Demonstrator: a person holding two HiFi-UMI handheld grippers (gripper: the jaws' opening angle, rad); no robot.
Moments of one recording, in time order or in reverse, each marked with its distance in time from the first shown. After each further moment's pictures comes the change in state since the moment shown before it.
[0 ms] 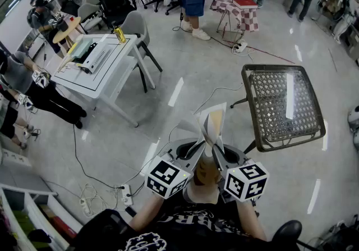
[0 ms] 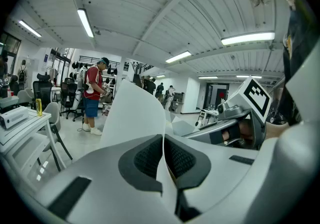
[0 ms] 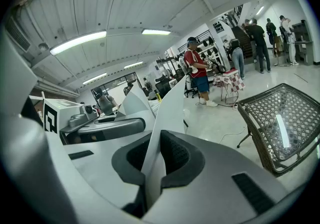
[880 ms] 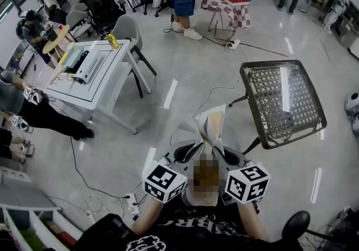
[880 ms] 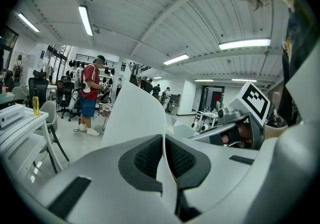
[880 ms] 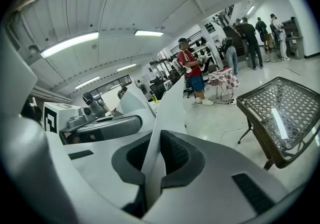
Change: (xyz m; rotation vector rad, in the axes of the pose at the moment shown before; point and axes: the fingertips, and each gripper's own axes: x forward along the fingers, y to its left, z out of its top) left arm -0.021 0.055 -0.008 -0.007 -0.027 -0.055; right arm 0.050 0.021 -0.003 0.064 -0.023 -0.055
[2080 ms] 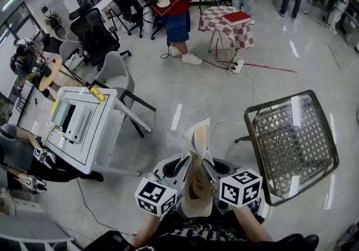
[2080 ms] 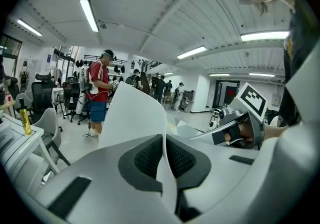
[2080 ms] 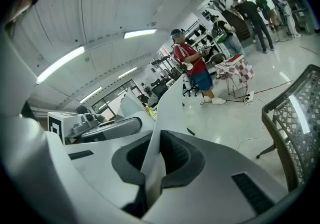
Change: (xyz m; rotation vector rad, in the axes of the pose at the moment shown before) left arm 0.209 0.226 0.099 -0.007 0.055 0.129; right arm 0.206 -0.159 0.195 0.108 0.030 0.152
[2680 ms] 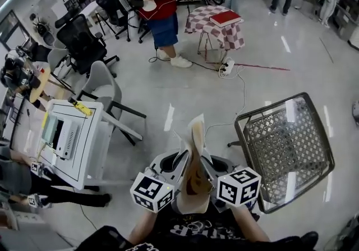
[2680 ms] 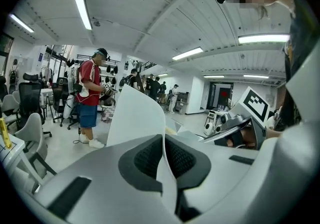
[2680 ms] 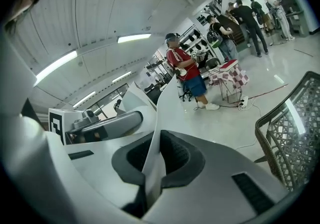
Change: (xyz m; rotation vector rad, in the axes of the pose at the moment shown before) left arm 0.095 0.020 0.056 0.031 -0.019 -0.077; right arm 0.012 -0.068 0.072 0.025 -0.050 -0.053
